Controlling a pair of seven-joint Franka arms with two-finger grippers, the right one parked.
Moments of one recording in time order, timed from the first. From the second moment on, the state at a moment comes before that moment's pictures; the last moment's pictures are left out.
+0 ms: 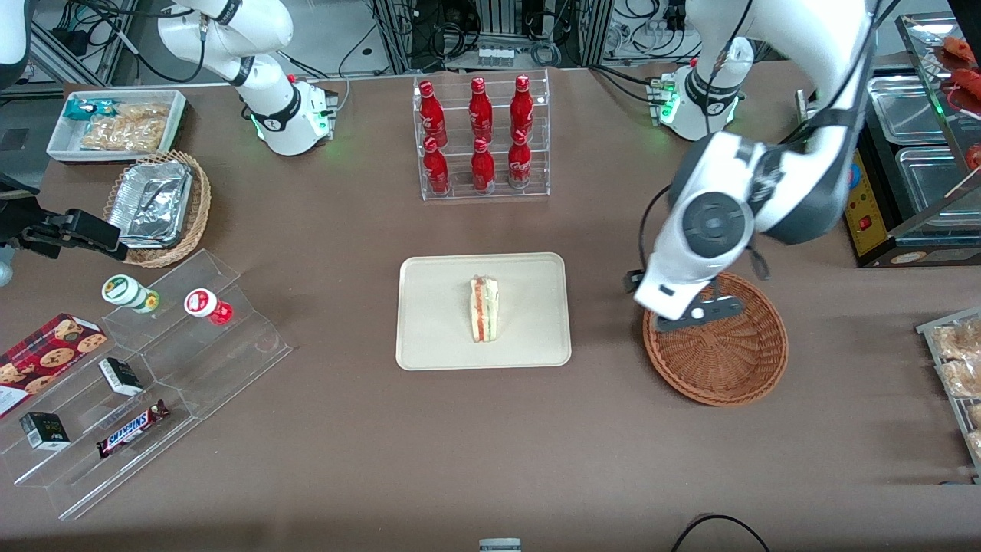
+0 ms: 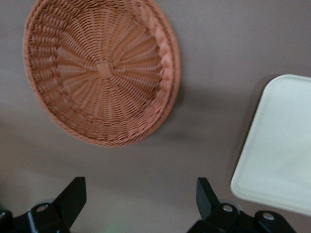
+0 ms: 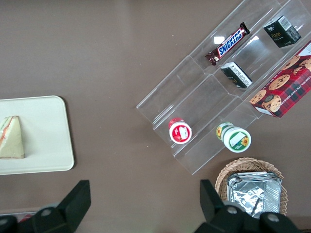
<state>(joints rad) -0.25 0.27 -0.14 -1.69 0.08 1.71 -0.60</state>
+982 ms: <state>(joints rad) 0.03 0.01 -0.09 -1.65 0.00 1.52 -0.05</state>
